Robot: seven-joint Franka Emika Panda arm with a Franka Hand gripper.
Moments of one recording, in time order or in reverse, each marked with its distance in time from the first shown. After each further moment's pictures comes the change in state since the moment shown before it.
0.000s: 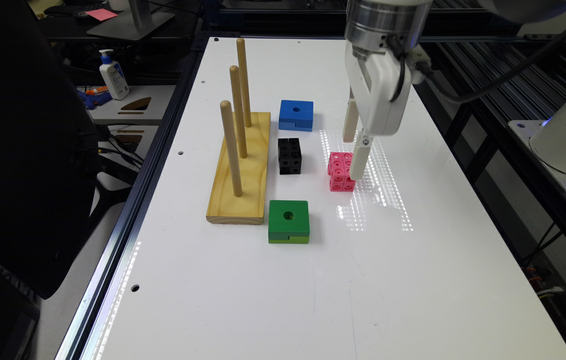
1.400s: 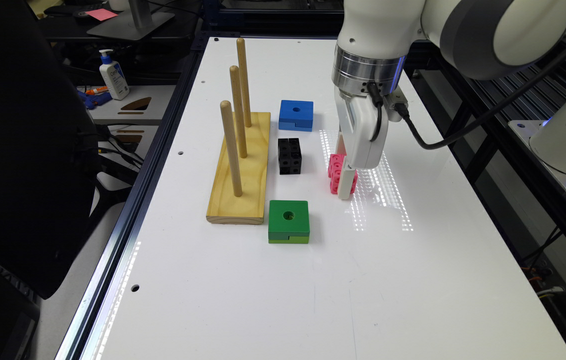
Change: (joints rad) arm 0.000 0.140 -0.009 0.035 -0.012 0.111 -0.001
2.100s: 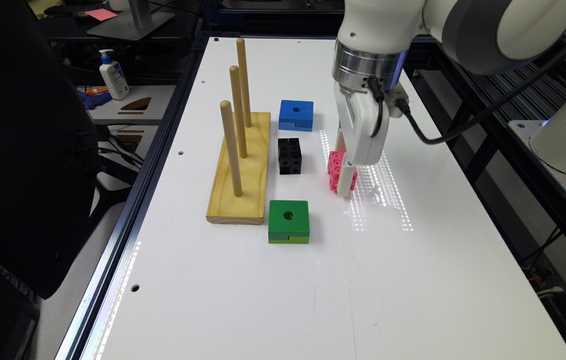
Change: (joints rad) arm 0.000 -0.052 0.001 -0.002 0.000 -0.045 0.000
